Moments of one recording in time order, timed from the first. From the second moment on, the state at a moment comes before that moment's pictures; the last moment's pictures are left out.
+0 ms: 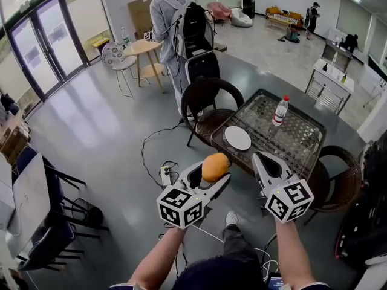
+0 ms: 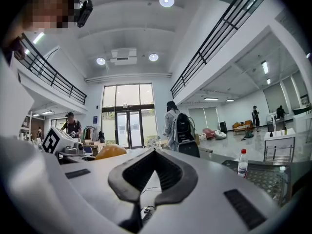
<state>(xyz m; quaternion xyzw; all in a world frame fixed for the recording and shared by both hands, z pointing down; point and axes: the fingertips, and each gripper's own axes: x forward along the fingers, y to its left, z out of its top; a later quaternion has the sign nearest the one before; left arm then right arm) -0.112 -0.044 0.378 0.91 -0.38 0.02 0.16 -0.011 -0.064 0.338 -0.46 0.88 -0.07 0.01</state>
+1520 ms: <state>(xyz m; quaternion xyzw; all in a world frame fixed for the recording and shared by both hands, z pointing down) -0.037 -0.321 0.428 0.92 -0.33 0.12 0.16 0.054 -0.329 0.392 -0.49 0.86 -0.13 -0.03</state>
